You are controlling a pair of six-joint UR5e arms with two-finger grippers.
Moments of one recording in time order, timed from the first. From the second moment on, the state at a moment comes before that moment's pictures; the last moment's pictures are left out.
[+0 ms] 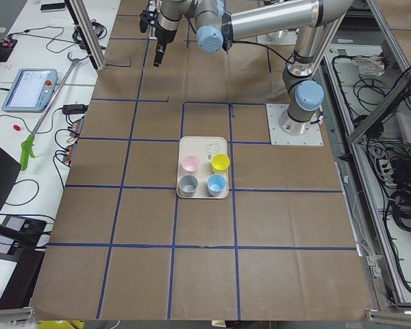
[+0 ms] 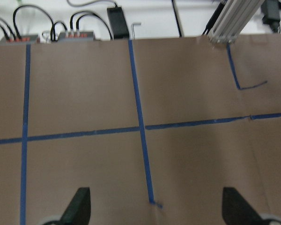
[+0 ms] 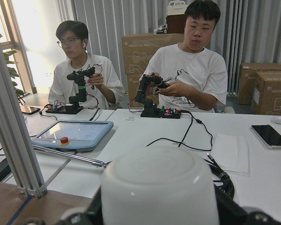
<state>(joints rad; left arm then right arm) -1.47 -1.69 -1.59 -1.19 1.49 0.10 1.16 -1.03 1.78 -3.56 -0.89 -0.15</state>
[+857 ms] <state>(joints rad) -1.53 -1.58 -1.59 -1.52 1.58 -0.03 1.10 -0.90 1.72 -3.59 -0.83 -0.18</state>
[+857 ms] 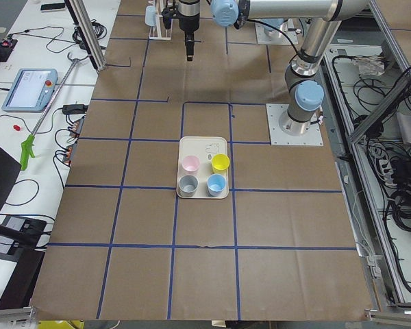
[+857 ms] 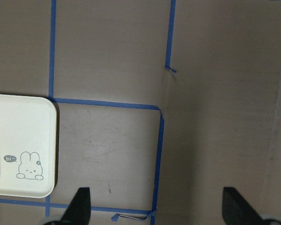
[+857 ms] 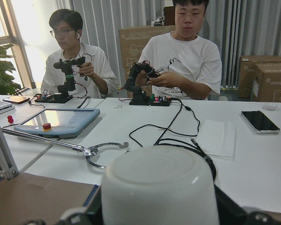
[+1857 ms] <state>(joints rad) -1.54 -1.59 -1.60 -1.43 1.57 -0.06 1.10 -0.88 1.77 -3.65 -0.82 -0.17</state>
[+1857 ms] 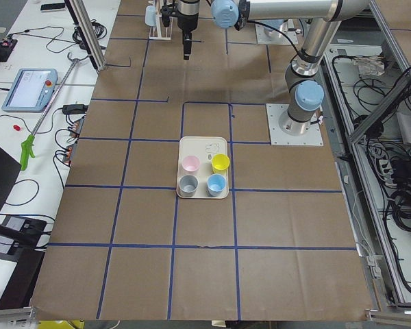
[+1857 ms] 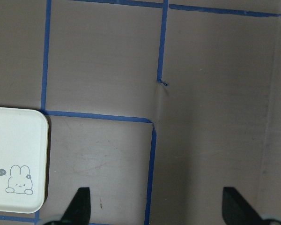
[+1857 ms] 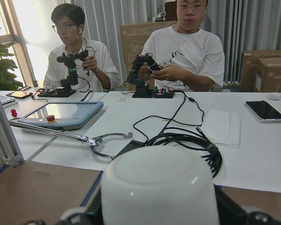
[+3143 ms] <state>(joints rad) -1.56 -1.59 -1.59 -1.44 1.58 -0.07 1.10 -0.95 1.74 -3.61 -0.84 -0.16</state>
